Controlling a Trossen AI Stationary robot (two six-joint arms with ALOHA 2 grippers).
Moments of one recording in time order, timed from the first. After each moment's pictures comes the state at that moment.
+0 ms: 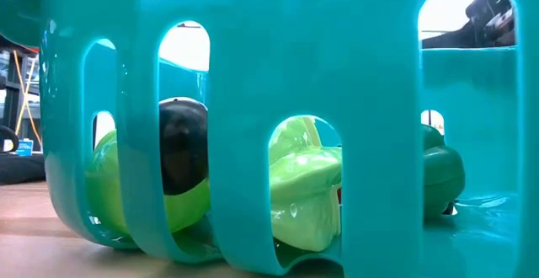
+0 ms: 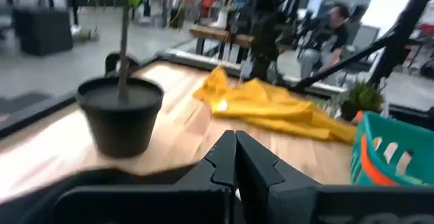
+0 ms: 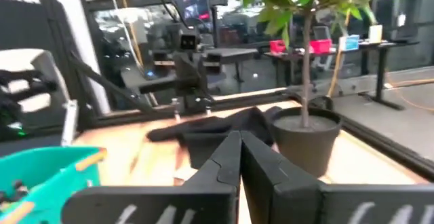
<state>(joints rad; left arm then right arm) 0.01 0.01 0.07 -0.14 -0.29 -0.19 -0.27 0.01 0.01 0.08 -0.15 0.11</state>
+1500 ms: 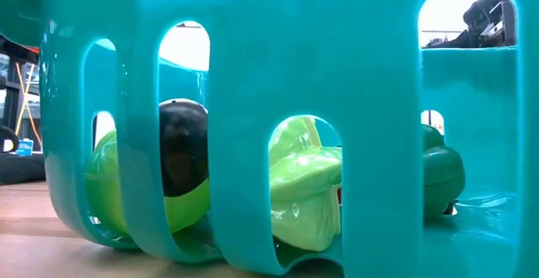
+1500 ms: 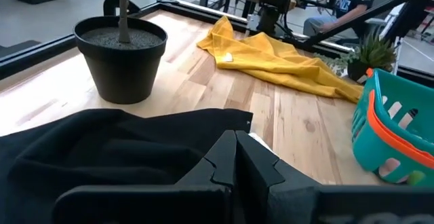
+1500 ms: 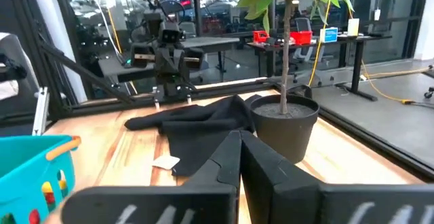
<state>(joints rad) 0.01 0.01 0.12 -0.39 -0.27 -0.29 -0.27 0.01 0.01 0.03 -0.08 0.07</state>
